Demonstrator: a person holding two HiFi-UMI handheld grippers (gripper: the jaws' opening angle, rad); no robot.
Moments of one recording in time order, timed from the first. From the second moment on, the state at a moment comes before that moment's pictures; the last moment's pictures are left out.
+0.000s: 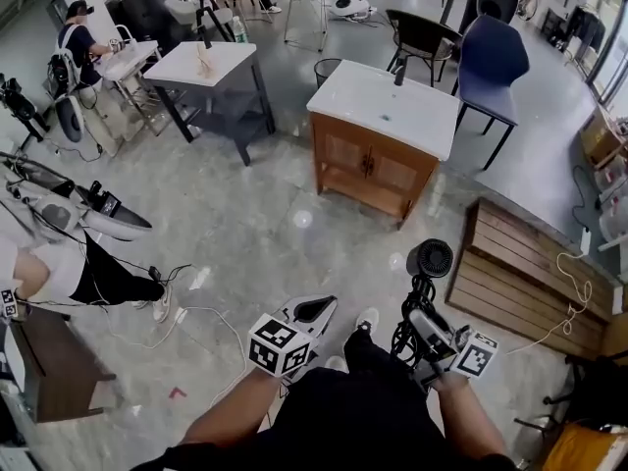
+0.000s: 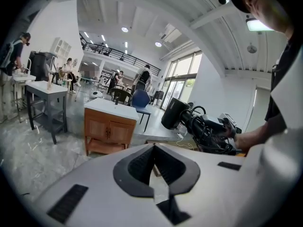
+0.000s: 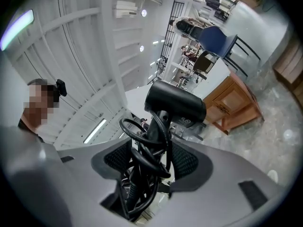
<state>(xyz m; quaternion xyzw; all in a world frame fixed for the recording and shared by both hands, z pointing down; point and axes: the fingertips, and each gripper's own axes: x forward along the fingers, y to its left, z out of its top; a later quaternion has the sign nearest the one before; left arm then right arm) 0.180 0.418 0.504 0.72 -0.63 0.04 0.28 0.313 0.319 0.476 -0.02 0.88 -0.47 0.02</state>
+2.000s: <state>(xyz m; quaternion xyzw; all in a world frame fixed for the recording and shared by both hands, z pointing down) -0.128 -0.023 0.501 0.80 -0.53 0.12 0.26 0.006 -0.082 0.491 -0.13 0.88 -0.45 0.05</state>
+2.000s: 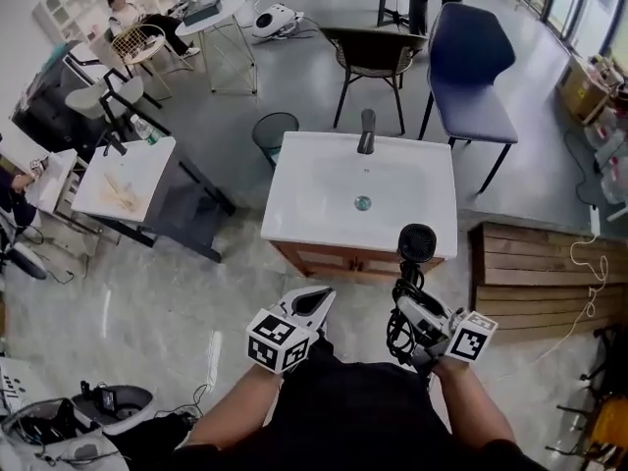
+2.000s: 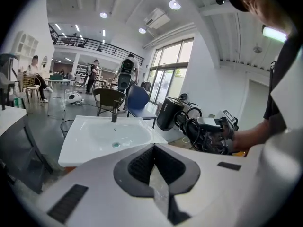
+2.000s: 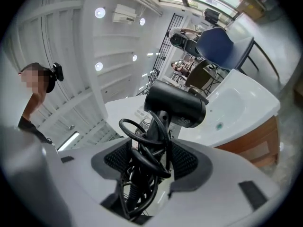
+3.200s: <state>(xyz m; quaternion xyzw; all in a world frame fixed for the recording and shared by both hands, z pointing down) -0.251 -0.192 0.533 0.86 -0.41 0.16 0.27 -0.020 -0.257 0.585 -0.39 0.82 -0.42 -0.03</state>
